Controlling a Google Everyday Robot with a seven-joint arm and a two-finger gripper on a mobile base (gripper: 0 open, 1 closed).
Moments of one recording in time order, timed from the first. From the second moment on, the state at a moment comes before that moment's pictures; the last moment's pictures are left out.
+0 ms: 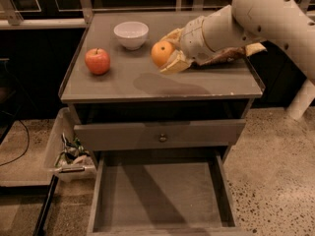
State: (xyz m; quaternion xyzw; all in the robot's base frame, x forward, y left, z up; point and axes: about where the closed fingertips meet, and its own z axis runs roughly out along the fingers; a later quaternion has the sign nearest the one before) arm 0.647 -0.053 0.920 -0.67 0.59 0.05 0.45
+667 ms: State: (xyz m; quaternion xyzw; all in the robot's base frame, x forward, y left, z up) arm 0.695 -0.058 0.897 -0.65 0.61 0.09 0.44
